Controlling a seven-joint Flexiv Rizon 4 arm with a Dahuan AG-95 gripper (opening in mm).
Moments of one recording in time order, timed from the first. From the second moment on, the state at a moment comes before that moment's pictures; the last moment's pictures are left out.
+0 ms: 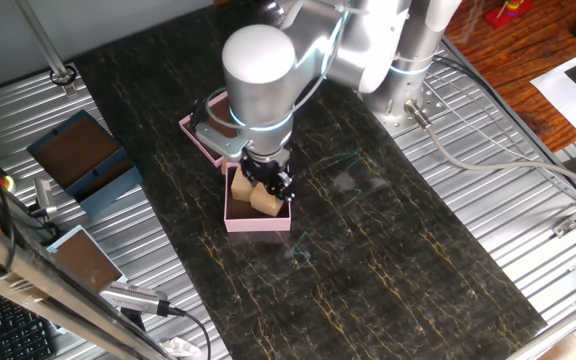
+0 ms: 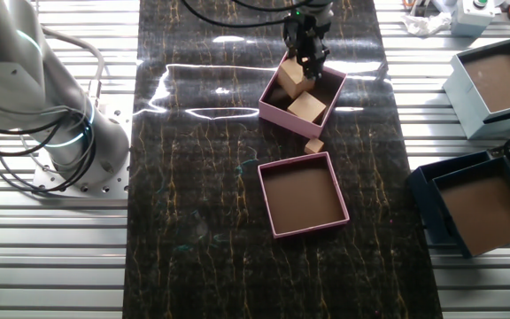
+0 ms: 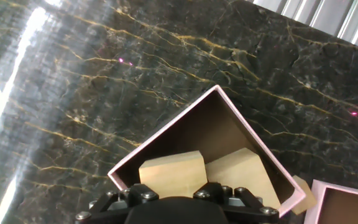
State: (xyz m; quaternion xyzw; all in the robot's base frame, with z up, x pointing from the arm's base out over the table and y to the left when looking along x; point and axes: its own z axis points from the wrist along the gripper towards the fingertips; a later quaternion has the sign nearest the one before) arm 0.452 0.150 0.101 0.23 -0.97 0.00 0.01
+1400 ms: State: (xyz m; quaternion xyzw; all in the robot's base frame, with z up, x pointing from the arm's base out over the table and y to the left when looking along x) arm 0.441 0.082 0.149 0.27 -0.96 -0.01 0.04
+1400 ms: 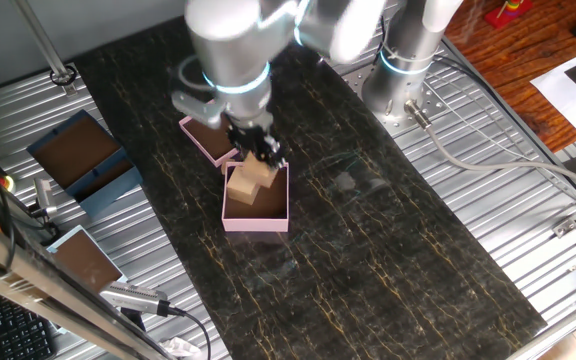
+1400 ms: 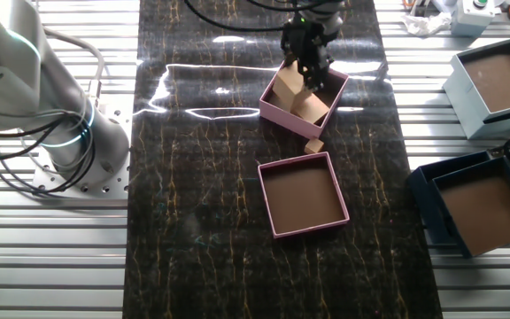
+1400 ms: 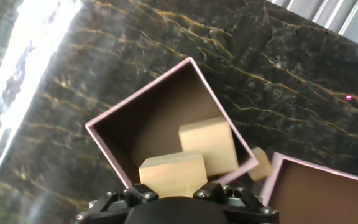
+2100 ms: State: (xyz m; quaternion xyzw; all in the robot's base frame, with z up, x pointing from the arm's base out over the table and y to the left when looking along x) arm 0.428 0.015 0.141 0.31 -0.95 -0.02 0.03
